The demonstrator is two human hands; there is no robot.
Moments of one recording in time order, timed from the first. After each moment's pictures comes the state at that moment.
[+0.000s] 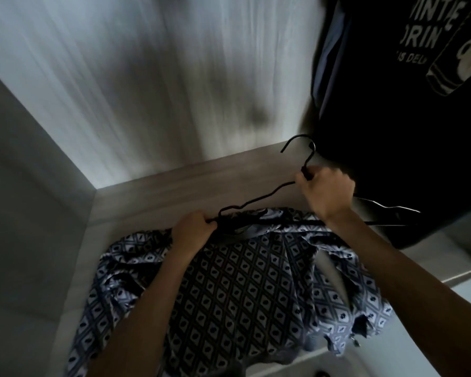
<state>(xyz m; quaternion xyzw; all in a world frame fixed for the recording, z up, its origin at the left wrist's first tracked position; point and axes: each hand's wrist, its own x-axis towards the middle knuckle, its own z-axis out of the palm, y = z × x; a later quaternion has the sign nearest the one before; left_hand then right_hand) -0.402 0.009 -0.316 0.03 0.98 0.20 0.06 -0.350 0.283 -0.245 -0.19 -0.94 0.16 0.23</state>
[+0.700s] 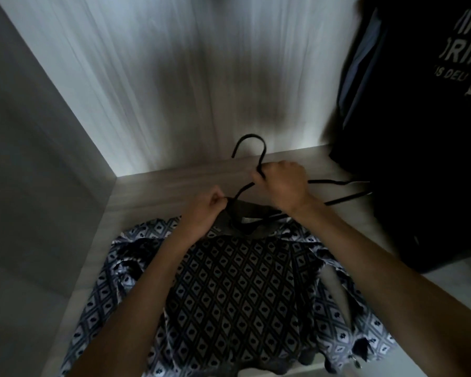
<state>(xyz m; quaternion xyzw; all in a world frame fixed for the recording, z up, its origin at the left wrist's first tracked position) -0.383 0.020 -0.250 0.11 0.89 0.45 0.02 -0.397 0.216 -0.222 0.10 -0.96 0.14 0.23</state>
